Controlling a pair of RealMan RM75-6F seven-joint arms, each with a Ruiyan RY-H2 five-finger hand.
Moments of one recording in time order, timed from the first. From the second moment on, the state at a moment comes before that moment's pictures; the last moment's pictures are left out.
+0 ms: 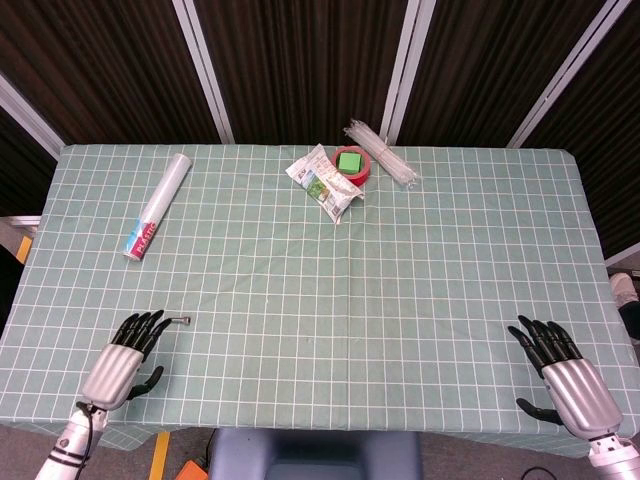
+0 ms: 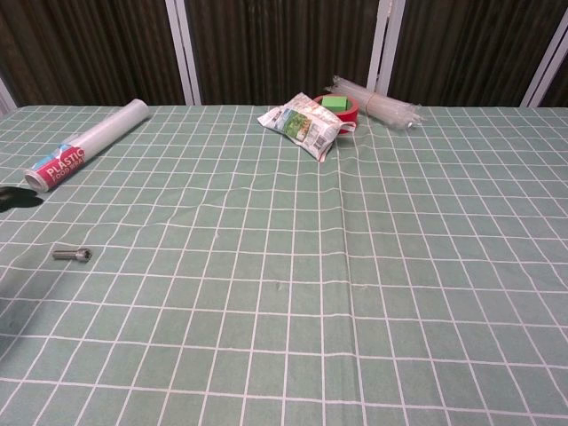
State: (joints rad) left arm -0.22 -1.44 0.03 -1.34 1.66 1.36 0.05; right arm 0.04 -0.98 -0.10 -1.73 -1.73 1.45 -0.03
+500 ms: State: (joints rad) left arm -0.33 -1.72 -0.08 -0.93 1.50 1.23 0.03; right arm 0.04 -0.99 -0.10 -1.72 -1.70 1.43 -0.04
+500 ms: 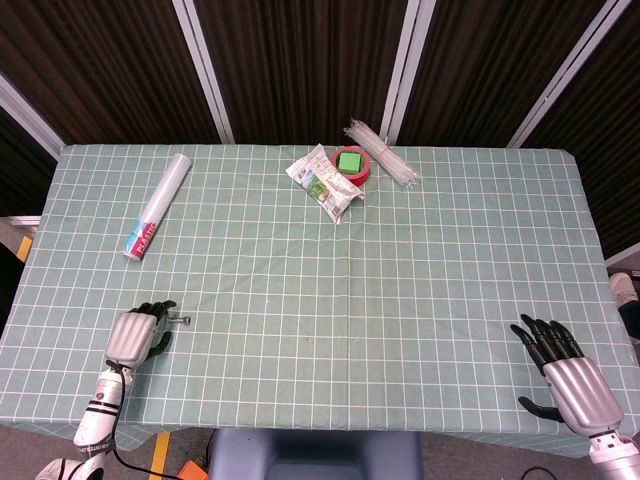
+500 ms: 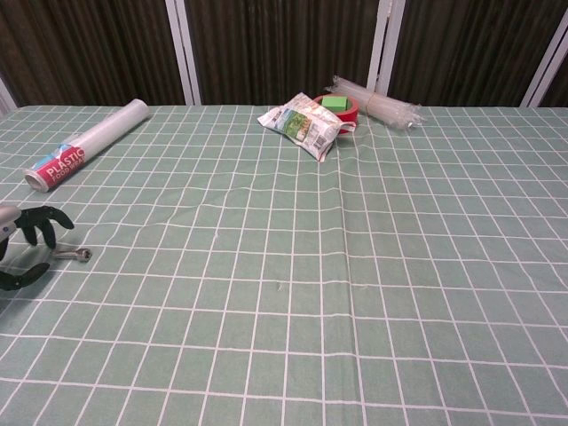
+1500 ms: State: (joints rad) left arm -0.37 -1.81 -0.09 -0.77 1.45 1.23 -0.02; right arm 0.05 -0.99 -0.10 -1.73 -1.69 1.42 -0.05
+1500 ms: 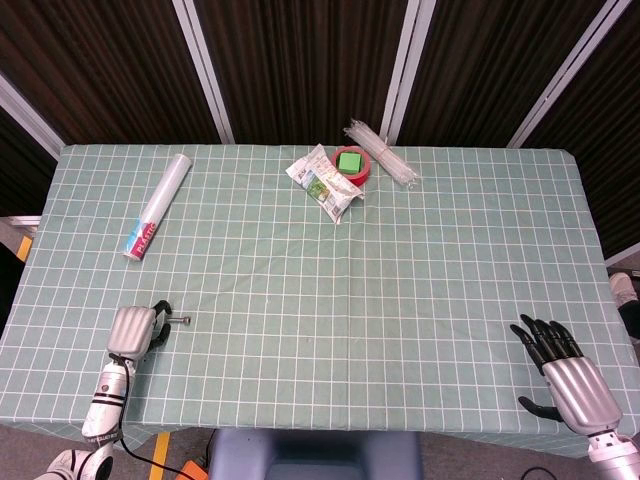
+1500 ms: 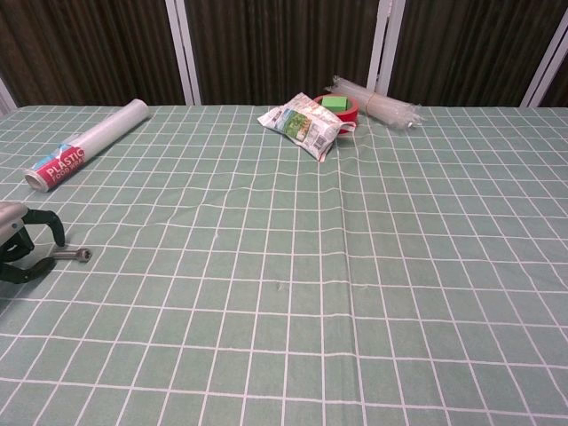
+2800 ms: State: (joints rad) left arm -0.37 -1.79 -0.09 -0.84 1.46 1.30 -0.02; right arm 0.05 -0.99 -0.09 -1.73 -1.68 1.42 -0.06
